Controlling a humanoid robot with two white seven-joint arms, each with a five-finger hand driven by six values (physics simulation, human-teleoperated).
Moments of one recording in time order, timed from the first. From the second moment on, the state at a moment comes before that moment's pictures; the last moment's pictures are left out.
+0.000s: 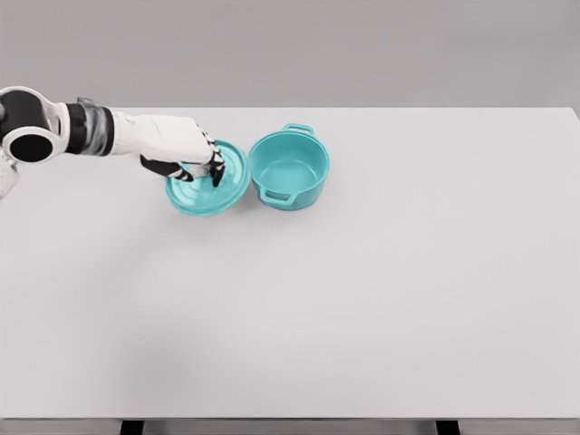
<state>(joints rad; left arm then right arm) -1.05 0.68 -1.02 -1.27 -0.37 -0.61 -0.61 0.01 0.00 0.51 -0.09 0.16 -0.04 0.31</state>
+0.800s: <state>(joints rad) -1.16 0.40 -1.02 -1.09 -0.45 -0.61 -0.61 0.01 0.00 0.51 -0.09 0.16 -0.04 0.31</state>
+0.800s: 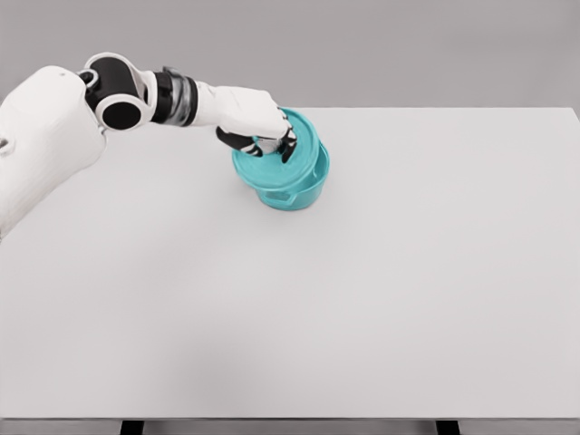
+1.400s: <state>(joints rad) -1.17 0.28 -1.02 -0.90 -0.46 -0.61 -0.61 0.01 0.00 0.51 -0.09 0.16 -0.04 0.31</state>
